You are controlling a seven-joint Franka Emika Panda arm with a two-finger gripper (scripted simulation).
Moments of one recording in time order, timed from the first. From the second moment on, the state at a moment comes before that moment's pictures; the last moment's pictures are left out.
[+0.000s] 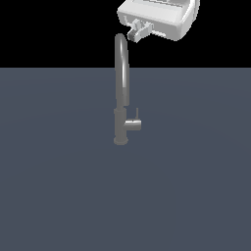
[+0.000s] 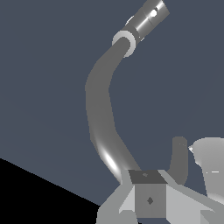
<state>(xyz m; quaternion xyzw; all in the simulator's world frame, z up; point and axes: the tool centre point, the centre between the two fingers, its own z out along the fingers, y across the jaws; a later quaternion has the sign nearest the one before) -0.021 -0.021 0.359 -0.87 0.27 0.31 0.28</state>
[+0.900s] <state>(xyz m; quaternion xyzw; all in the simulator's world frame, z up) 0.052 -0.041 0.248 -0.70 0.40 0.44 0.40</state>
